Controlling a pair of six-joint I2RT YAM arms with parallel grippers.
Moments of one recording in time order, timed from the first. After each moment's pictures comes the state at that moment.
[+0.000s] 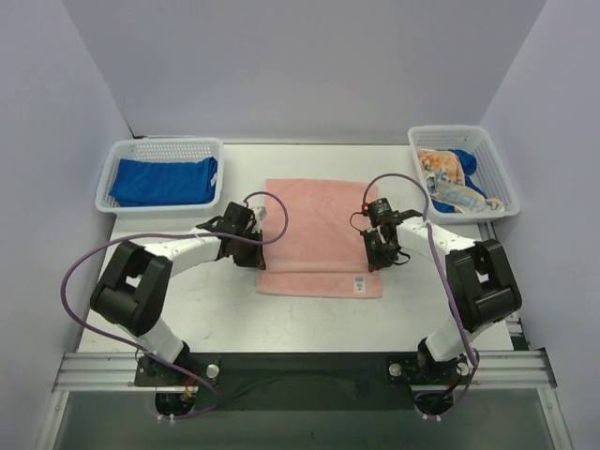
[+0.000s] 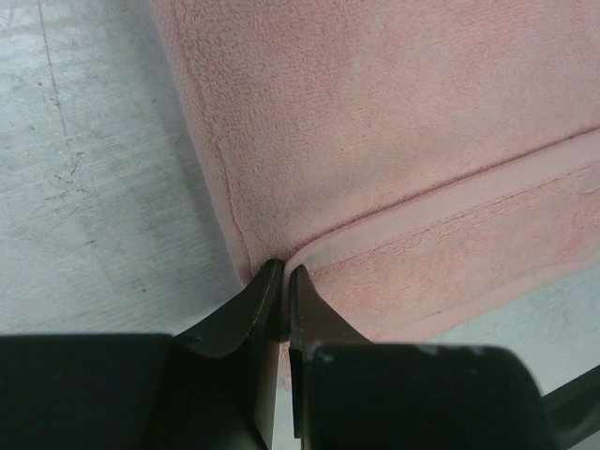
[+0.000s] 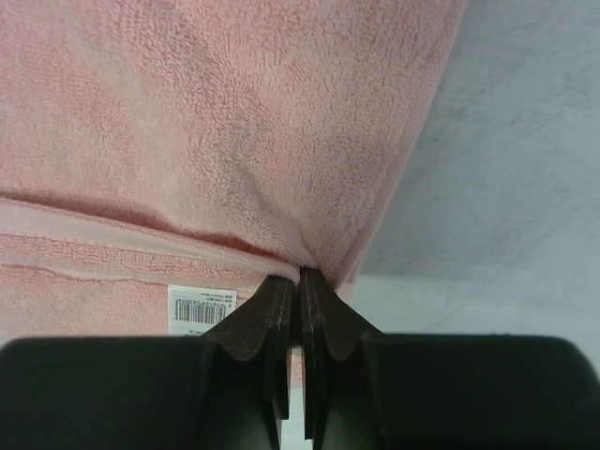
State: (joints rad) left arm -0.47 1.63 0.87 -0.30 0.20 -0.38; right arm 0.36 1.62 0.90 -0.59 0.01 0.18
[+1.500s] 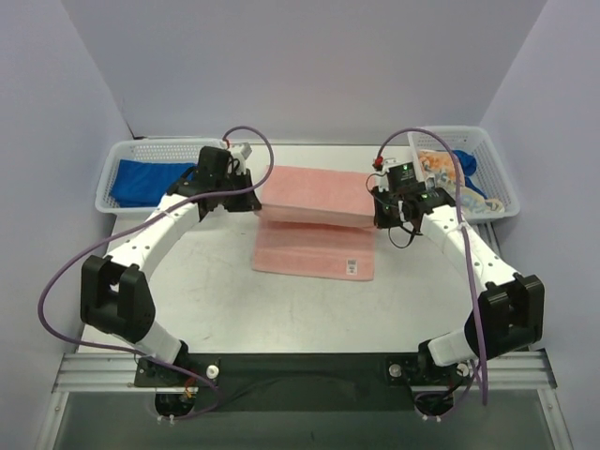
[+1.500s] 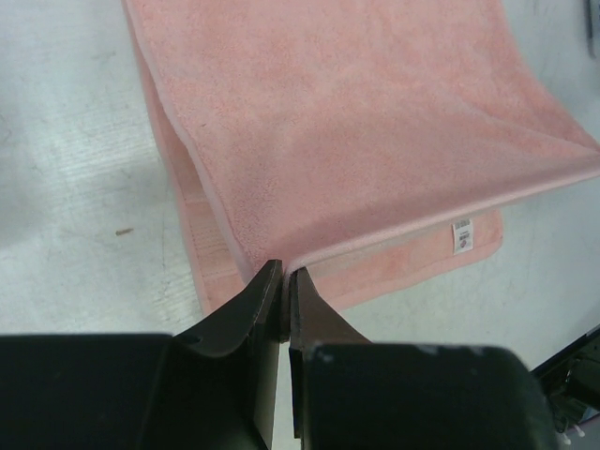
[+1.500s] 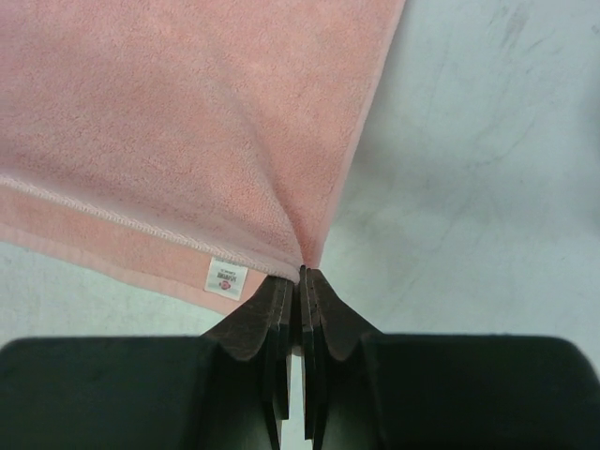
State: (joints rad) left arm -0.34 1.58 1.34 -0.51 0.24 -0.34; right arm 0.30 1.45 1.19 -0.67 0.03 0.08
